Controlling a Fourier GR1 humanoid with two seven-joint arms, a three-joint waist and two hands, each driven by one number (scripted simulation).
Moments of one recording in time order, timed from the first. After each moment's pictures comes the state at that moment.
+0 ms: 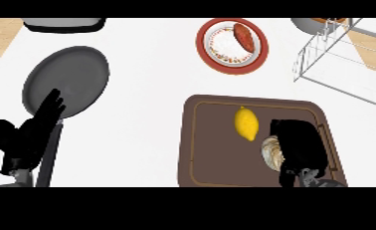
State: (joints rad) left arm 0.02 0.36 0.08 -1.43 0.15 0.01 0.09; right arm -0.04 -0.28 0.37 -1.72 1.20 0.41 0.56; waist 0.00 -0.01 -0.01
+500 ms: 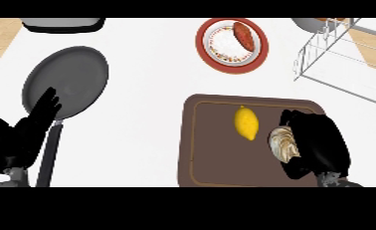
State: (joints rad) left arm 0.01 0.35 0.12 -1.41 0.14 -0.03 0.09; right arm -0.03 -0.32 0.29 -1.83 1.20 0.35 0.47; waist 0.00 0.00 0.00
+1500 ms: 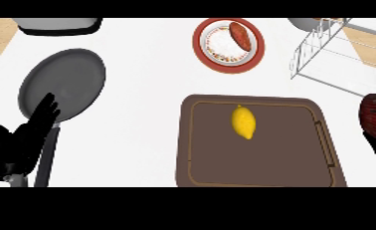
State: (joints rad) left arm 0.05 0.33 0.14 -1.43 0.11 -0.03 0.09; right arm -0.19 -0.35 -0.40 -2.16 0.48 0.62 0.55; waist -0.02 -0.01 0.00
